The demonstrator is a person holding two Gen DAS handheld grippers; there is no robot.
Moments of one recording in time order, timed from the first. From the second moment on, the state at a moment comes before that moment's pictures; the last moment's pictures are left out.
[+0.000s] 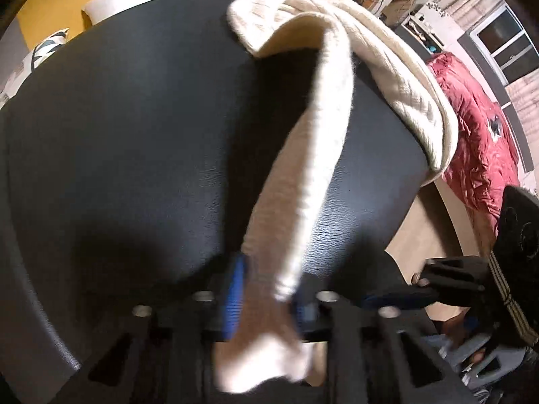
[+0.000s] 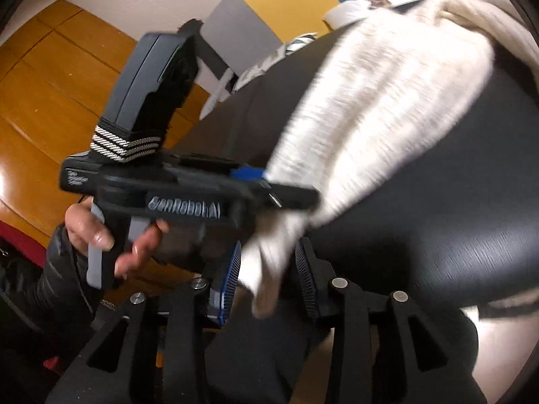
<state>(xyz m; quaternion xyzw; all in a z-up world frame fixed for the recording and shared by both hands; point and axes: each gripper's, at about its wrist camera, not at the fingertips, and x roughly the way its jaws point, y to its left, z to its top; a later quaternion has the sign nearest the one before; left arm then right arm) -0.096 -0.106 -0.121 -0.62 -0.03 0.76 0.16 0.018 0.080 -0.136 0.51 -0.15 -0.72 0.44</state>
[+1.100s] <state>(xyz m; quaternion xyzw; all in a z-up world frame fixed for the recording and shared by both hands) 0.004 -0.214 -0.173 -0.57 -0.32 0.75 0.12 -0.235 0.180 -0.054 0.48 0.07 -0.87 0.11</state>
